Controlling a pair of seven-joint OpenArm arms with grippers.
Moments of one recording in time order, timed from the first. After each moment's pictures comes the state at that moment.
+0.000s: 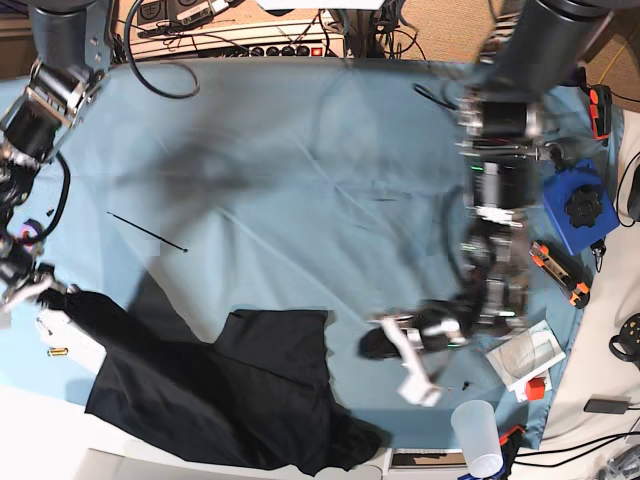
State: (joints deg) left arm -33.2 1.1 -4.6 61.0 -32.0 -35.2 50.3; right arm 24.7 31.4 33.5 68.4 35.6 34.5 -63.7
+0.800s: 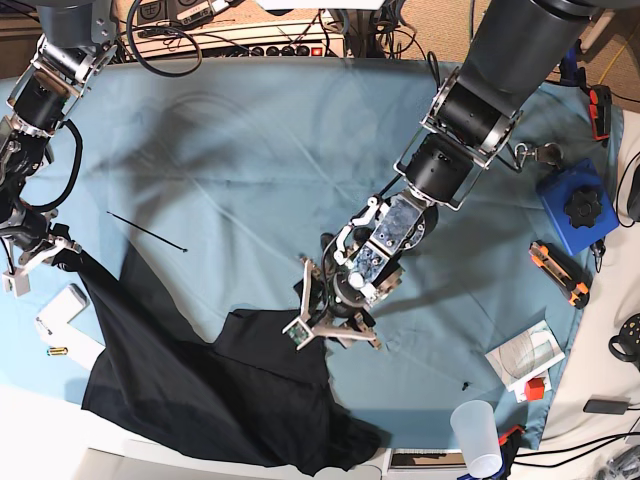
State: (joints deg) left arm -33.8 4.5 32.7 48.1 9.6 -10.6 21.1; right arm 17.5 31.3 34.0 68.4 38.5 34.9 -65.8
